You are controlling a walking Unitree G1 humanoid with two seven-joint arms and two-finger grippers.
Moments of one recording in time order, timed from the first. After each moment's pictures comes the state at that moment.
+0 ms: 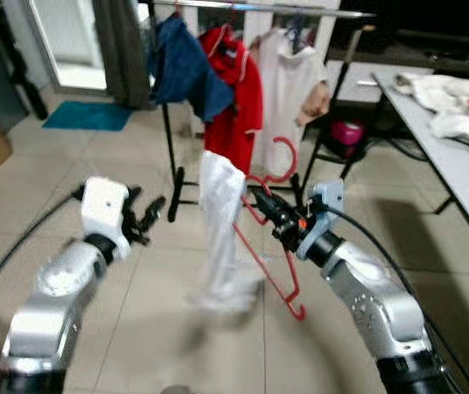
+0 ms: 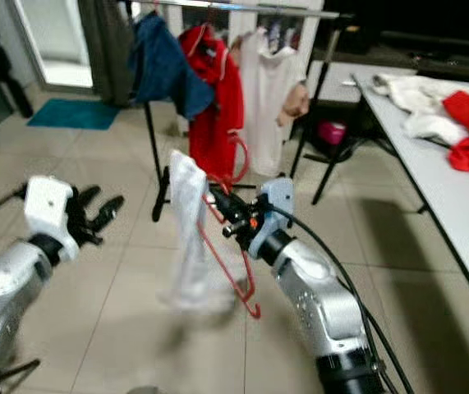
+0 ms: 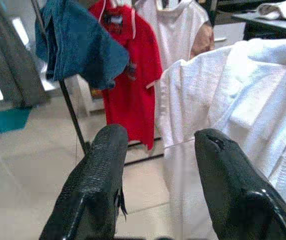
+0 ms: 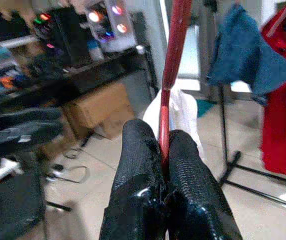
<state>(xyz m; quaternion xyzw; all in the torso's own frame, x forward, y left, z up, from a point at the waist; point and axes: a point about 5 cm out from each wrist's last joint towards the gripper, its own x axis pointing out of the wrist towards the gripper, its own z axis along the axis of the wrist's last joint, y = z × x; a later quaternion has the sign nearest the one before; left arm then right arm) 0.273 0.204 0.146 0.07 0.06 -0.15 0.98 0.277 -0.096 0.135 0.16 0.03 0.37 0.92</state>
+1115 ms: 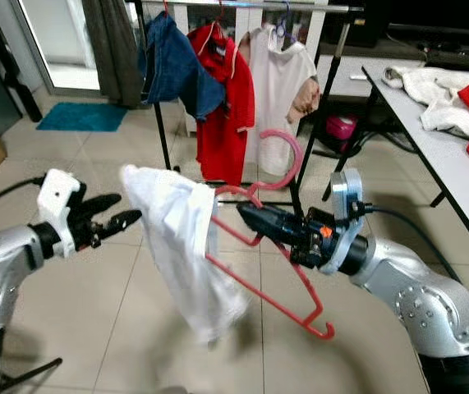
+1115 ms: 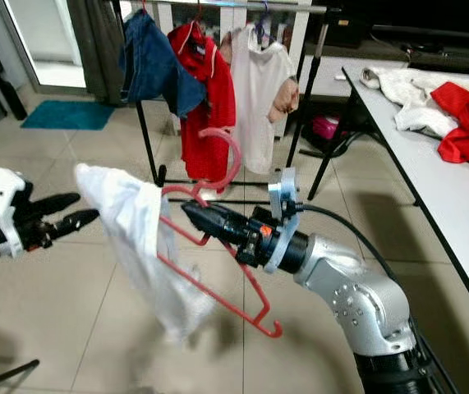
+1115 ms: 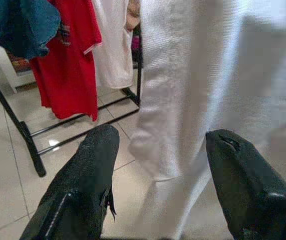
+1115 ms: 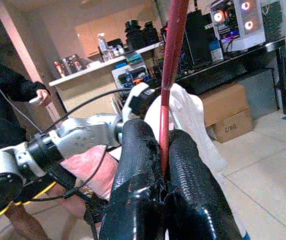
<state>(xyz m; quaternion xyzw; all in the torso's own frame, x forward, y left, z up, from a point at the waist) 0.289 0.272 0.142 0.05 0.14 -0.31 0.94 0.247 -0.105 0.177 0.21 0.03 0.58 0.79</state>
